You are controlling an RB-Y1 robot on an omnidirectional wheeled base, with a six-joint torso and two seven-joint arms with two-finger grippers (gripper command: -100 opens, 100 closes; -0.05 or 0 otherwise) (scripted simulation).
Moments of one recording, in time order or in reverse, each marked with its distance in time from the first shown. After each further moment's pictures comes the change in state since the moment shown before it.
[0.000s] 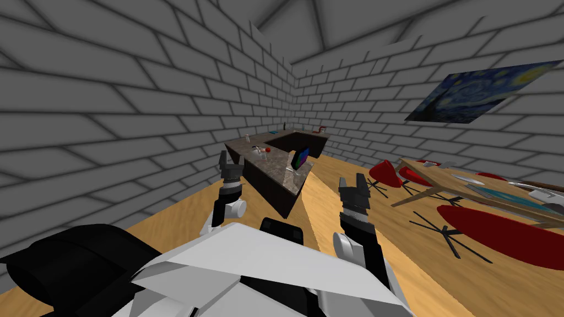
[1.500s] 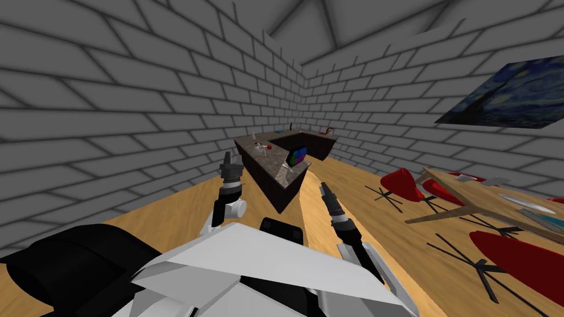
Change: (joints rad) left arm 0.000 0.000 0.000 0.000 0.000 0.000 0.000; right arm -0.070 -0.425 0.164 0.268 0.121 -0.082 -0.015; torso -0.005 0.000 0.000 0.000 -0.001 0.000
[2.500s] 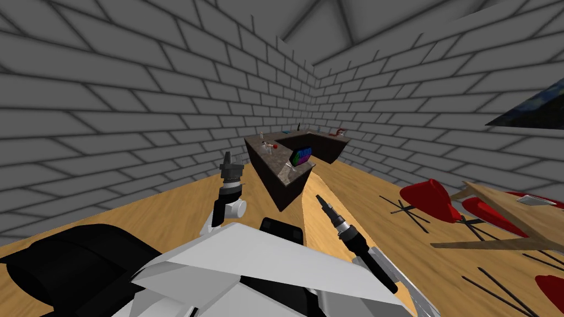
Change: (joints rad) left arm 0.000 0.000 0.000 0.000 0.000 0.000 0.000; right arm -0.045 -0.281 0.109 0.198 0.054 -0.053 -0.024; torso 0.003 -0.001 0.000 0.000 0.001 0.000
